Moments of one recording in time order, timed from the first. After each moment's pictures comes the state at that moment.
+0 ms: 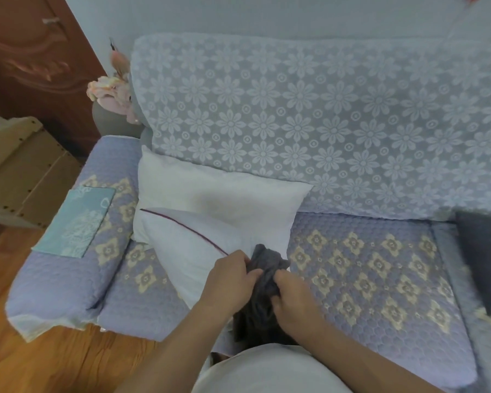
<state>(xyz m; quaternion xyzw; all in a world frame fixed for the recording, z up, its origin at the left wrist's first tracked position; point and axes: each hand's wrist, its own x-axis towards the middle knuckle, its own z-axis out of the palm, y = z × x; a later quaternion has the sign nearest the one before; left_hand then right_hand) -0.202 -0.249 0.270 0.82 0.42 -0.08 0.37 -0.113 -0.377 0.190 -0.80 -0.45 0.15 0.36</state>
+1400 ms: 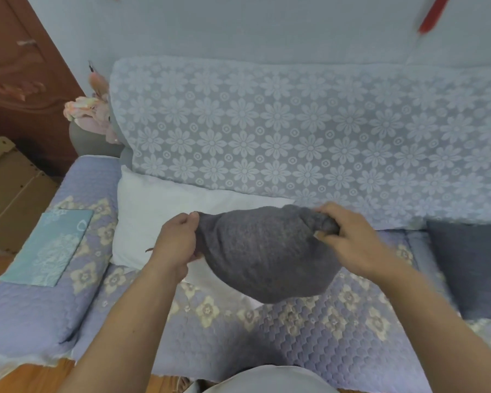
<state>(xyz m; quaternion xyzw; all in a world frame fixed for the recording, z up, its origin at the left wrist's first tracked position) -0.170 -0.162 0.316 0.57 0.53 0.17 0.60 0.021 -0.395 0.353 -0.82 -0.40 0.21 0.35</state>
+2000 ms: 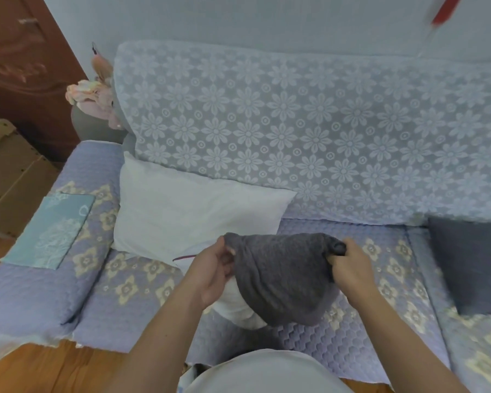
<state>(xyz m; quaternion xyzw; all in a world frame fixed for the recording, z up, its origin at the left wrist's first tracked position) -0.182 -0.217 0.248 0.35 0.49 0.07 0.80 -0.001 -0.412 0.254 -0.90 -0.09 0.22 0.37</state>
